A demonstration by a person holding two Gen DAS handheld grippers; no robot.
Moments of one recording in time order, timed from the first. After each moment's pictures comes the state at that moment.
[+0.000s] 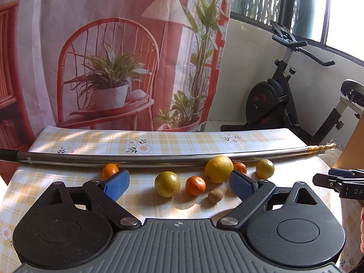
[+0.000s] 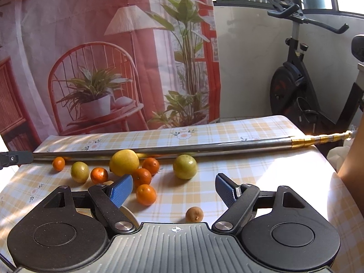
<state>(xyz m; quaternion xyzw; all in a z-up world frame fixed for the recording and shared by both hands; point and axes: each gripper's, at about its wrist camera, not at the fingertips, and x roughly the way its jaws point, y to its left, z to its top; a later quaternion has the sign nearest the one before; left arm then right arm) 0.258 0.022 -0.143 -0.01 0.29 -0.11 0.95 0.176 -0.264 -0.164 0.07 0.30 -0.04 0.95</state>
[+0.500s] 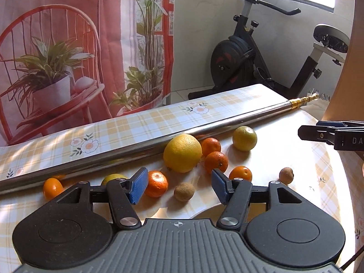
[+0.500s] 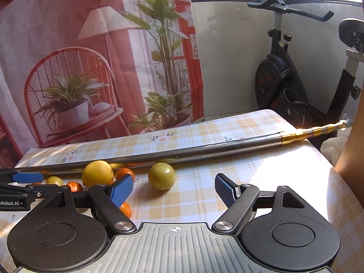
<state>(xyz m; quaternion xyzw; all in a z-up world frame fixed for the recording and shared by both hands) 0.316 -0.040 -0.195 0.09 0.35 -0.21 0.91 0.207 -0.297 -0.189 0.11 0.30 -0.08 0.95</state>
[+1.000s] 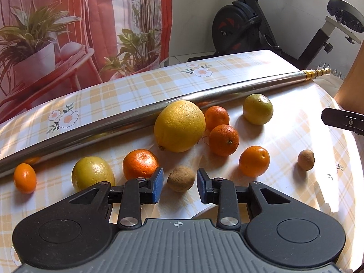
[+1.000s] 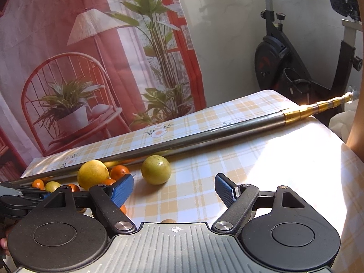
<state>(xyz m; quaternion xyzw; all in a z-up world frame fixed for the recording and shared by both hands) 0.359 -0.057 -0.238 0.10 0.43 -0.20 0.87 0.211 -0.322 -0.216 0.17 0.30 -0.06 0.94</state>
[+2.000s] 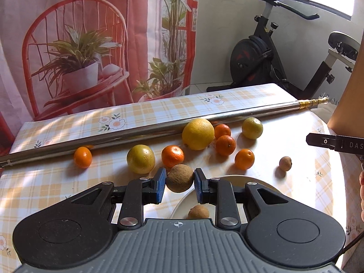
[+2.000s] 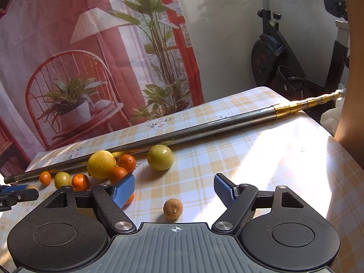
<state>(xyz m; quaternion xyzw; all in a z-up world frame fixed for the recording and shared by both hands) 0.267 -0.010 -0.169 0.05 0.37 -0.15 0.92 0.178 -0.307 -0.197 0.16 0.31 -0.07 0.93</state>
